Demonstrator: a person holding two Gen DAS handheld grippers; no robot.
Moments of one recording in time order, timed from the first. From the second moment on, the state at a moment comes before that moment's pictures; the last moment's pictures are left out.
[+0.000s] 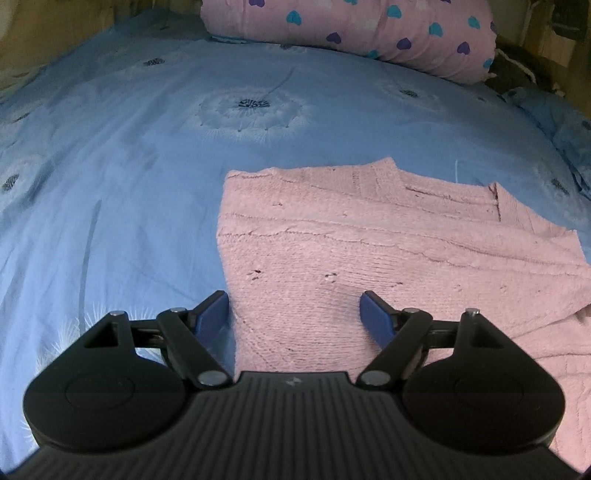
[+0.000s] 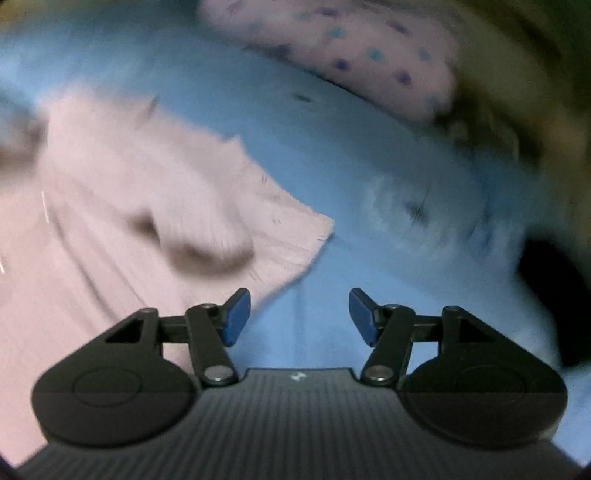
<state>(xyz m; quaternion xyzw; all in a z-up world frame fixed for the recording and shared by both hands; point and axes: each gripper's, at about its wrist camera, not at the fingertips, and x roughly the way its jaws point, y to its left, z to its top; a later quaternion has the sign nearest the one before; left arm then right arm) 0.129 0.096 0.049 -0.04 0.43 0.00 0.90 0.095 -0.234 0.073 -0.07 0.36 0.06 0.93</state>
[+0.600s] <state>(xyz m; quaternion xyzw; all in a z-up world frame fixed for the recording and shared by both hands) 0.129 0.096 0.050 -0.04 0.43 0.00 0.90 0.152 -0.240 0.033 0.37 0.42 0.06 0.83</state>
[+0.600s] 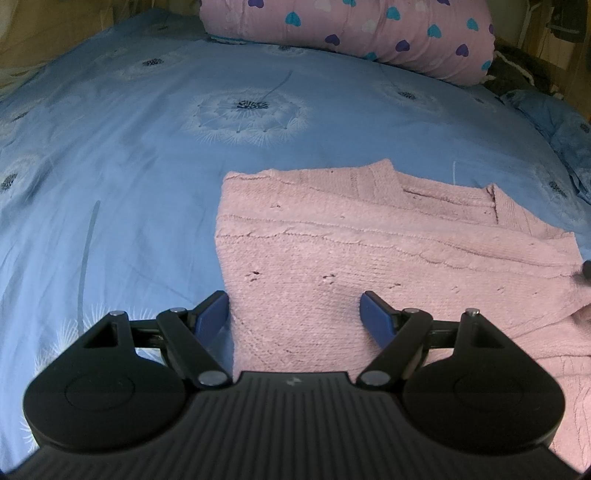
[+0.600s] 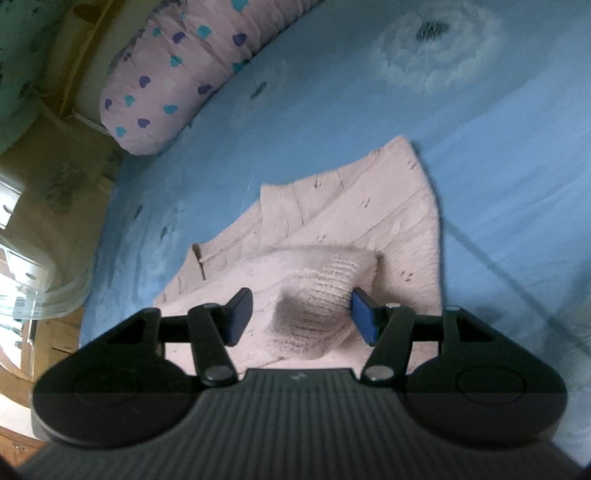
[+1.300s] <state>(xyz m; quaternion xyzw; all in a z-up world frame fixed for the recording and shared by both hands) 0.131 0.099 0.049 -0.05 0.43 0.00 0.90 0.126 -0.190 0.041 -0.07 0.38 0.13 0.91</state>
